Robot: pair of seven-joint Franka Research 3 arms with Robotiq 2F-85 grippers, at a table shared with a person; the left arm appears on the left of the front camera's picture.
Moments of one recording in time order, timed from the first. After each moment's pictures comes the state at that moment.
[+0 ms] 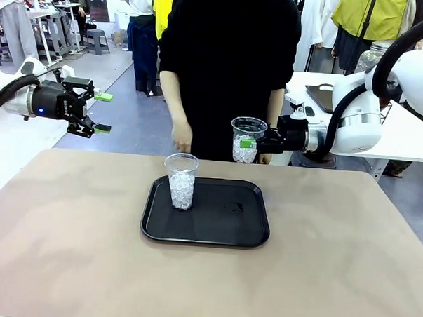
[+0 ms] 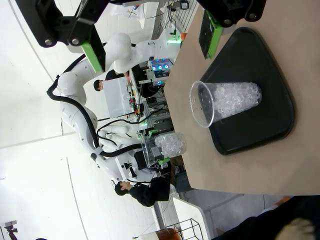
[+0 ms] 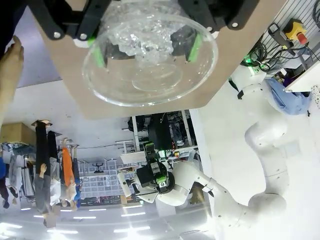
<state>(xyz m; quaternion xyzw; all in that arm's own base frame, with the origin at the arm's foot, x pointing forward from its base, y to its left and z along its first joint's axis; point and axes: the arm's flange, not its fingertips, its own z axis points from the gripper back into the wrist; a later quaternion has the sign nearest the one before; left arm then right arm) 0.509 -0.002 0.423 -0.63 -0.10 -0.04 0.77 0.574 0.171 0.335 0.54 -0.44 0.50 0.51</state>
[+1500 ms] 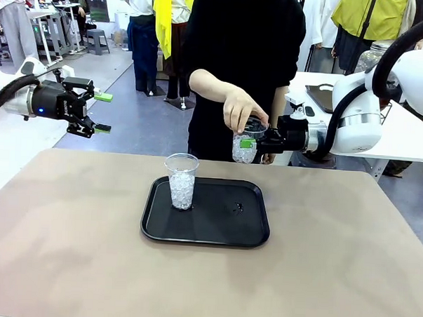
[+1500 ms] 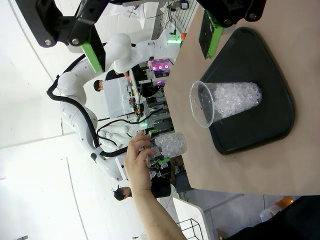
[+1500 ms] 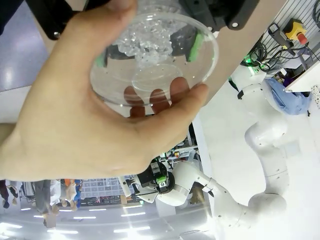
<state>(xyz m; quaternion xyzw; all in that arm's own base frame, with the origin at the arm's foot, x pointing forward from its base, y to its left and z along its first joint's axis) 0.509 -0.002 0.423 -0.63 -0.10 -0.04 0.77 0.574 0.171 0.335 0.54 -0.44 0.50 0.51</state>
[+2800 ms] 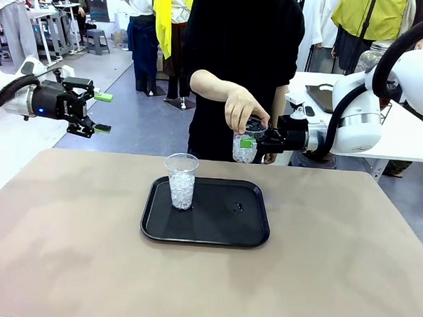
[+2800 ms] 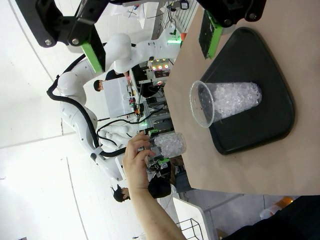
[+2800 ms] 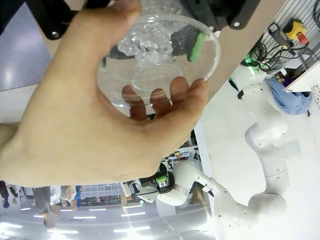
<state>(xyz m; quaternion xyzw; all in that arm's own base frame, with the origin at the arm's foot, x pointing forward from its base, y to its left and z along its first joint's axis) 0.509 -0.002 0.423 -0.63 -0.10 -0.04 0.77 0.574 0.171 0.336 0.54 -0.44 0.50 0.51</state>
